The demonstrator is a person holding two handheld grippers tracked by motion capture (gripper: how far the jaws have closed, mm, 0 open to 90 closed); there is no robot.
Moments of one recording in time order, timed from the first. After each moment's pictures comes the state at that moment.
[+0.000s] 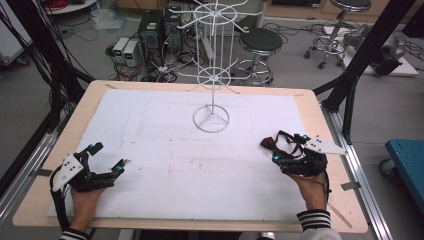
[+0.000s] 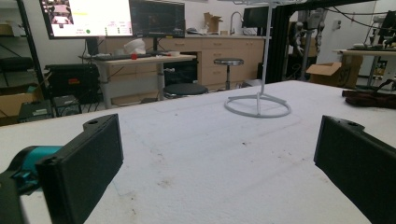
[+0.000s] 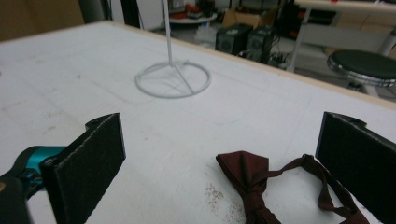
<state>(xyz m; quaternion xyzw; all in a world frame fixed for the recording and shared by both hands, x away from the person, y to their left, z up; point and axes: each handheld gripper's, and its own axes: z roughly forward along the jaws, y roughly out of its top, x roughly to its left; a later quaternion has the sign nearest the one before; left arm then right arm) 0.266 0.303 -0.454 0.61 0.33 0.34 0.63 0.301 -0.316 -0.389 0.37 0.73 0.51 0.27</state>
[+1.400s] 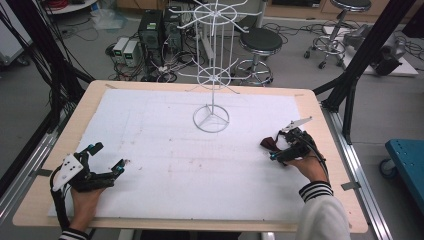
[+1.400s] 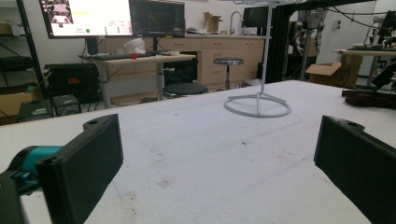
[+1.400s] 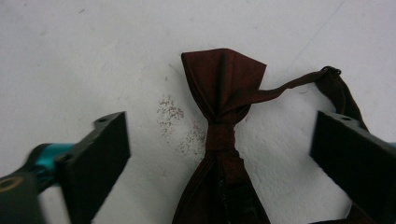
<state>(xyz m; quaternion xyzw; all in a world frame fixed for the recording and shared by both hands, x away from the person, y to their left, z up) 0.266 0.303 -0.454 0.62 0.33 0.34 0.63 0.378 -0.312 -0.405 0.39 0.87 0.26 0.14</state>
